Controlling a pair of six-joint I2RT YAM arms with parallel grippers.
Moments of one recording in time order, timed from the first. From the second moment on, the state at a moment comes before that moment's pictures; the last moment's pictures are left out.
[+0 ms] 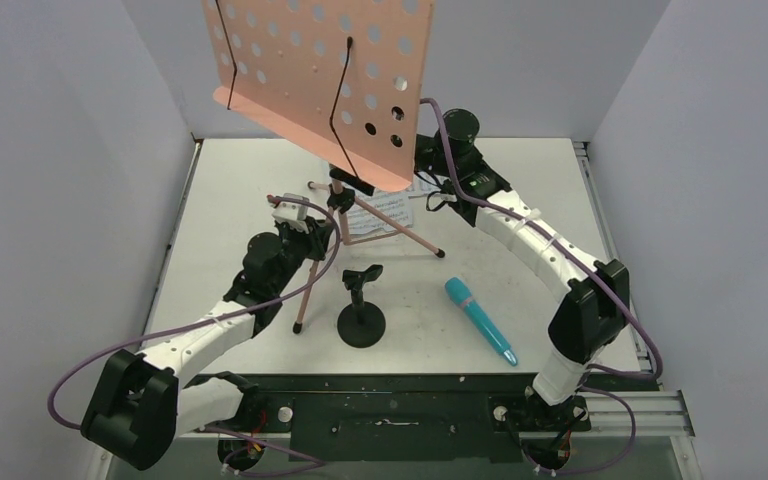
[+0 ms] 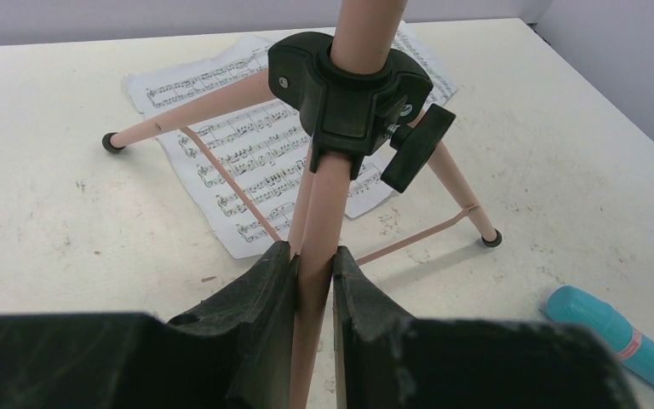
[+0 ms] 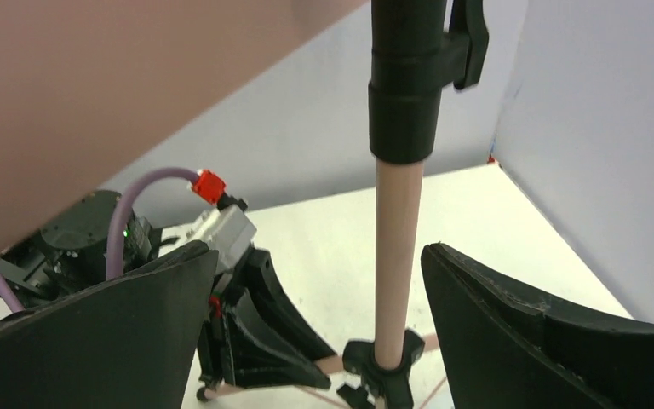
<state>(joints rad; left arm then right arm) -0.46 1.13 0.51 0.54 -0.02 -0.23 0.61 1.72 1.63 0.30 -0.79 0.21</state>
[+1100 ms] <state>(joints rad) -0.42 0.97 0.46 0.42 0.02 -0.27 0.53 1.51 1.27 -0.03 -0.61 0.06</state>
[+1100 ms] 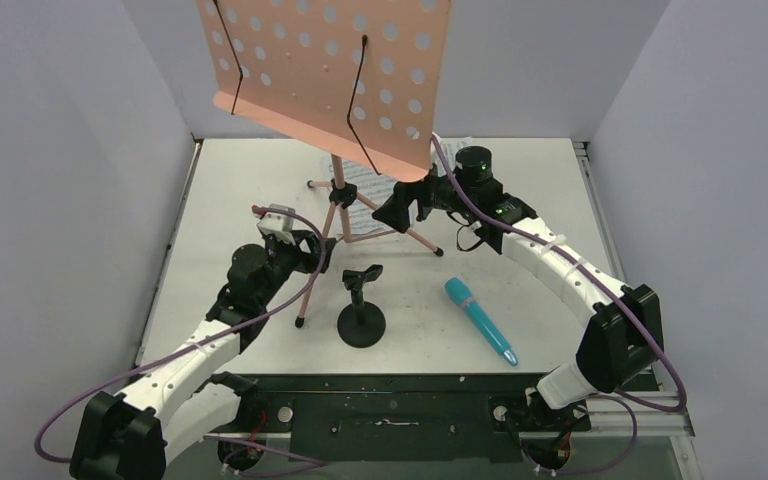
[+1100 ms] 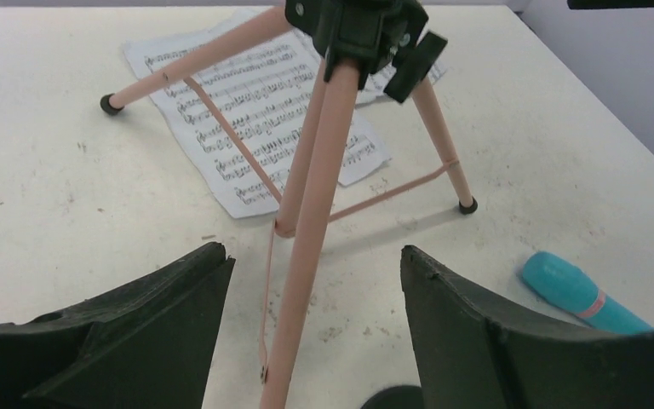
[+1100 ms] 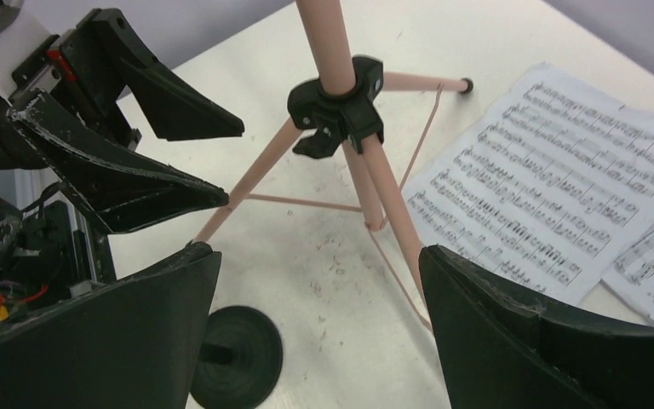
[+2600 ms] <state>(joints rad) -0.40 1.01 0.42 0.14 0.11 -0.22 0.53 1.91 1.42 -0.25 -0.68 -0.07</state>
